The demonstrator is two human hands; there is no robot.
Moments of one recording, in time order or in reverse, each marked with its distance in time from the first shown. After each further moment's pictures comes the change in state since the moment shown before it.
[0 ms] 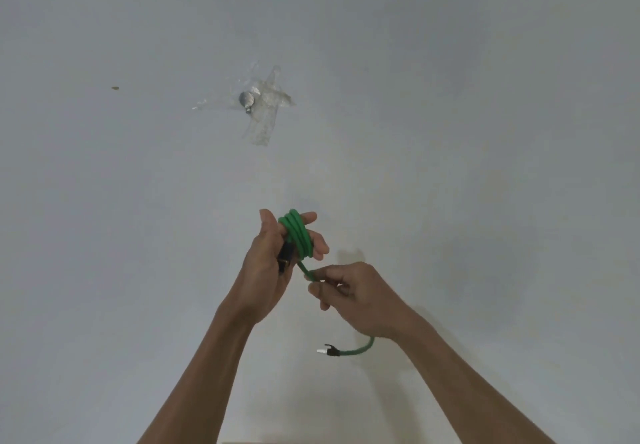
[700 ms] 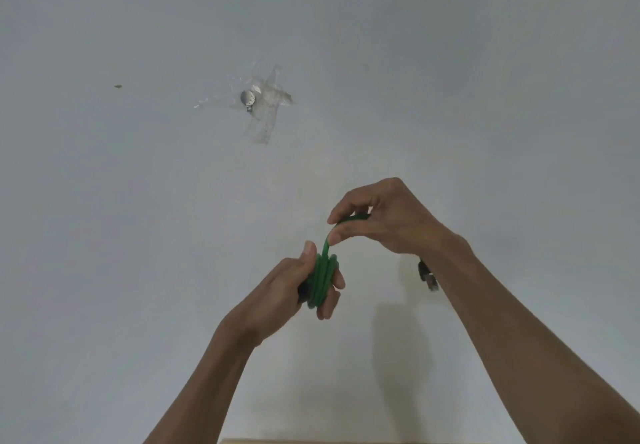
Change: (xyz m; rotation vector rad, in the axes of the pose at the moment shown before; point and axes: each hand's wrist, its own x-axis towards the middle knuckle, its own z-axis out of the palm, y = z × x) left_hand -0.027 -0.001 0.009 0.275 -0.258 -0.193; right_hand 0.028 -0.060 -0.080 -0.080 0.082 -0.354
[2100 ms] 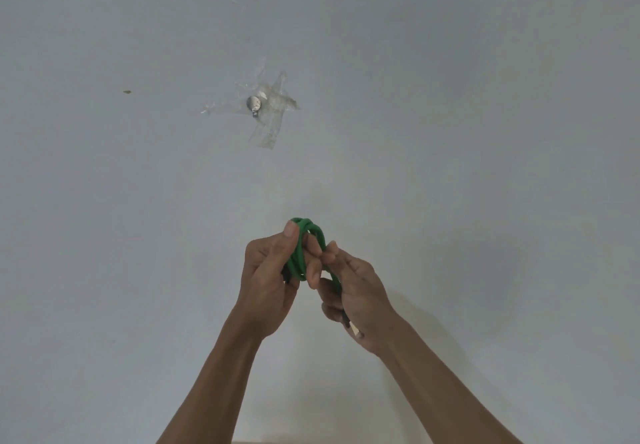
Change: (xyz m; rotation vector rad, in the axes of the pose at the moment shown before) left_hand 0.000 0.012 0.003 -0.464 0.340 0.368; right_hand -0.049 0.004 0.096 0.883 0.172 0.456
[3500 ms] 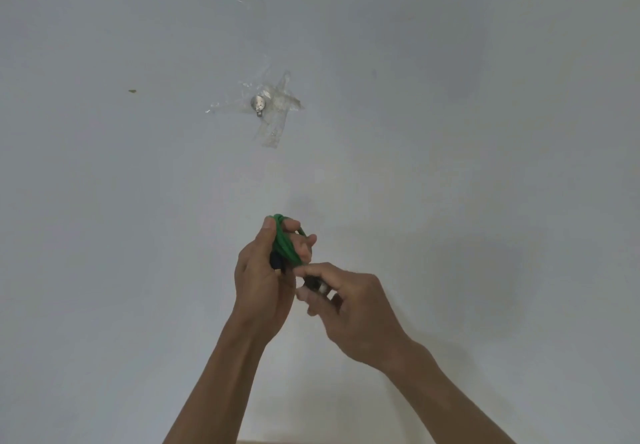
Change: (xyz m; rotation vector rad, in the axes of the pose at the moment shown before) left_hand 0.001 -0.001 0.002 -0.224 0.278 -0.058; right_hand -0.020 0.007 0.004 -0.871 0.004 -0.590
